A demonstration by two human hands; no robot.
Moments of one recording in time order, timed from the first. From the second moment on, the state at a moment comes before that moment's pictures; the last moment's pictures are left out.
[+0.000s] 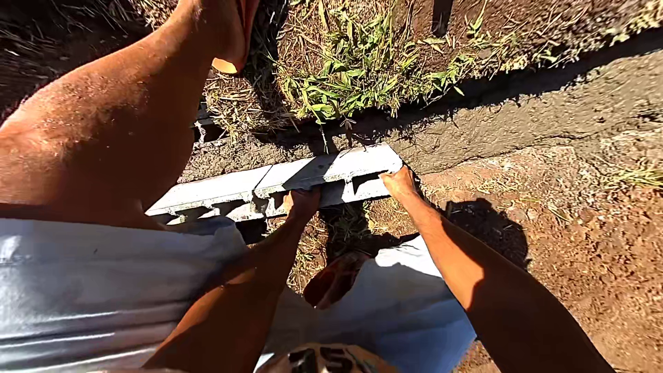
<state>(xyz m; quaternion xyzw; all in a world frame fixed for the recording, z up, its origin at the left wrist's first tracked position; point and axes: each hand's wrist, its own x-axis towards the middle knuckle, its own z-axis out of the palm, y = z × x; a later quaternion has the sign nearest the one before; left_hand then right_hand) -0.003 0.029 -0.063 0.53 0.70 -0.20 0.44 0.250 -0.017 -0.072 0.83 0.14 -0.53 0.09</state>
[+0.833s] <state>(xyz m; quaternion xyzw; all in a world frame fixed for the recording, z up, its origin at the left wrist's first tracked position) -0.007 0.018 -0.082 0.52 0.71 -0.21 0.42 0.253 -0.024 -0.072 0.84 0.16 -0.52 0.06</state>
